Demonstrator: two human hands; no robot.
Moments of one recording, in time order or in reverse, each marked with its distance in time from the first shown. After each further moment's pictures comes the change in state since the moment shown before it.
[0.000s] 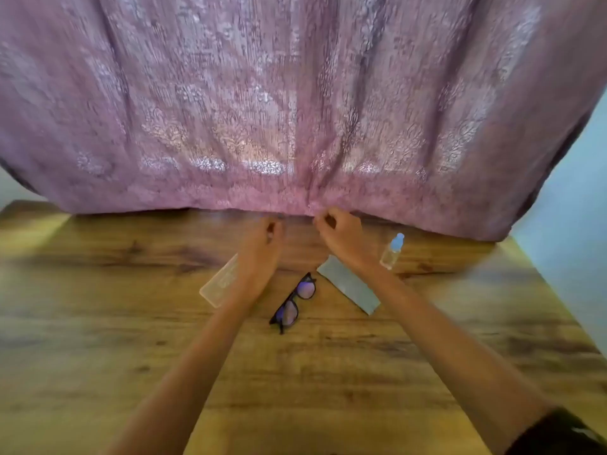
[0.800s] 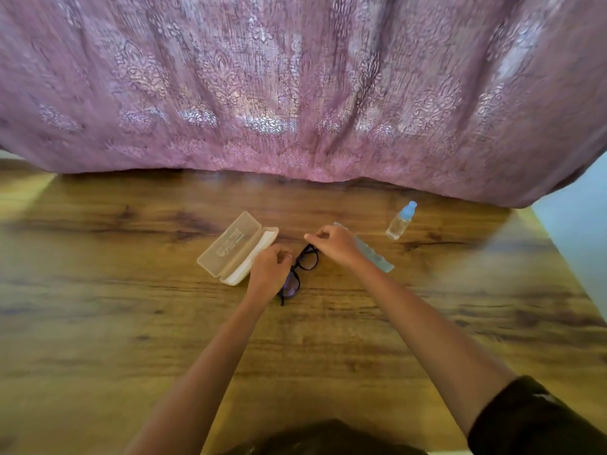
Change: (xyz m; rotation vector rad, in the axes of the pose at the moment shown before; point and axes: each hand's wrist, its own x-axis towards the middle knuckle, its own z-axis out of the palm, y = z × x) left_hand -0.038 -0.074 0.040 0.154 -0.270 -0.235; right_hand -0.020 0.077 0.051 -0.152 -0.378 0.393
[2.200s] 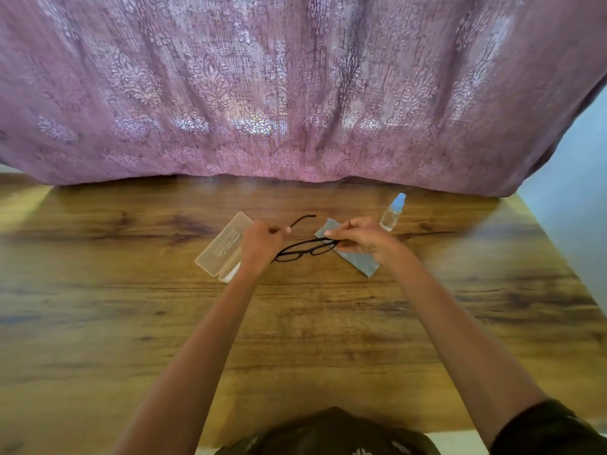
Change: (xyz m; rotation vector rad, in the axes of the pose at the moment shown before) left_hand 0.017 0.036 -0.027 0.039 0.071 0.028; right_hand -0.030 0.018 -0.061 0.620 -0.129 0.195
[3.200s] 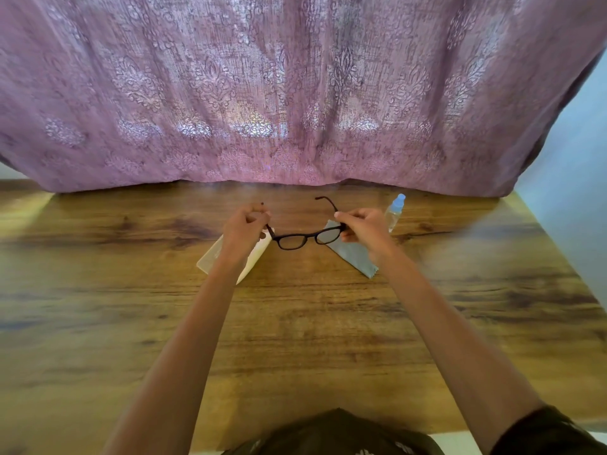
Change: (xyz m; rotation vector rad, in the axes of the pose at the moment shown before) left_hand 0.014 -0.004 -0.032 -0.404 0.035 -0.092; right_hand -0.015 -0.012 0.014 0.073 0.298 -0.203
